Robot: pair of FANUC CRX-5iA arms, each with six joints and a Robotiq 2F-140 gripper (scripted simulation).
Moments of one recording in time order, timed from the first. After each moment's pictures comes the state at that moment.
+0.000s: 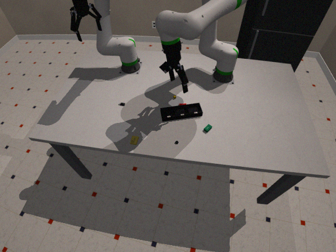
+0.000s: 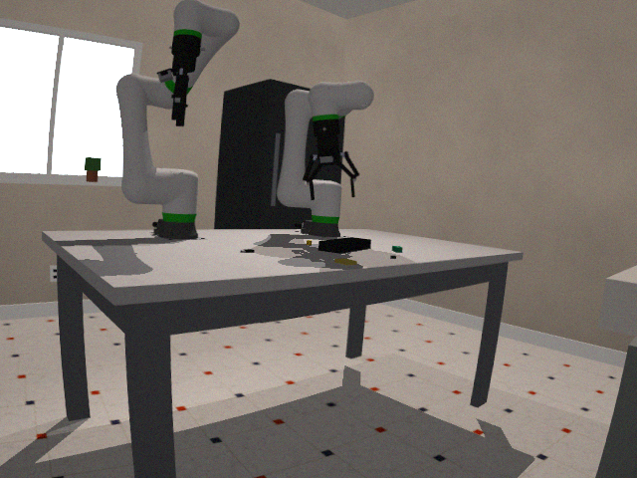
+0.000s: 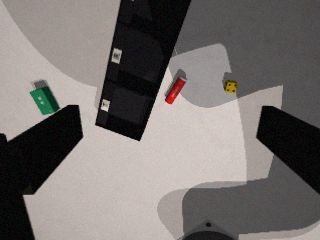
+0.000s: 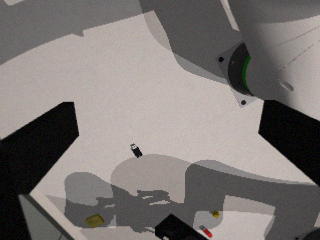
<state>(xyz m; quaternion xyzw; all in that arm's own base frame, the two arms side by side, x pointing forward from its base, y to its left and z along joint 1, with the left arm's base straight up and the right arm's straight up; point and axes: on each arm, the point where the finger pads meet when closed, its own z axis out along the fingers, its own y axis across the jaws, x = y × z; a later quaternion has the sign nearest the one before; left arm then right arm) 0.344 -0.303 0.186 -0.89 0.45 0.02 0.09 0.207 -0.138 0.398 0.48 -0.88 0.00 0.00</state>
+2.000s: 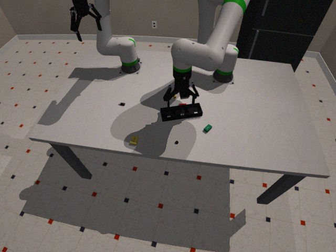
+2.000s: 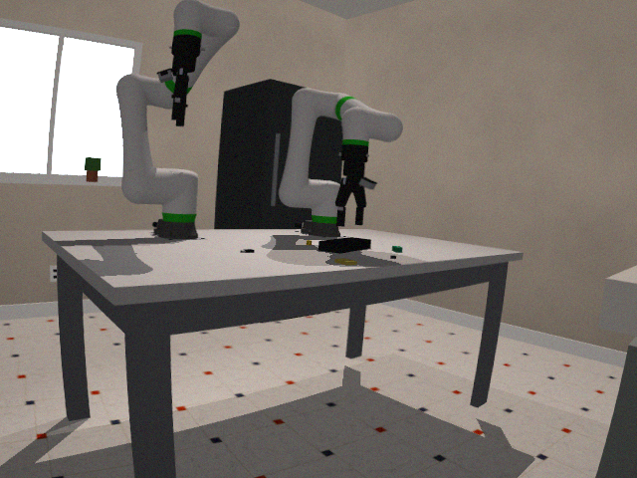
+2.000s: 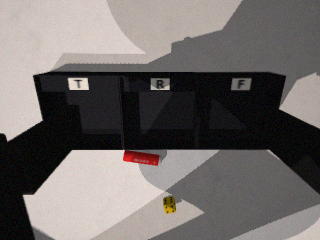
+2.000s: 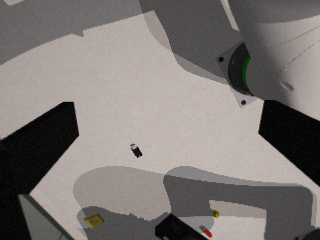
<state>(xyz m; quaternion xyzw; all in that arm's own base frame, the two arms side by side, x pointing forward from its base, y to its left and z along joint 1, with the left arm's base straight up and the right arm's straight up) 0.419 -0.282 0.095 -0.99 -0.15 0.00 0.00 0.207 -0.138 0.398 0.48 -0.88 0.00 0.00</state>
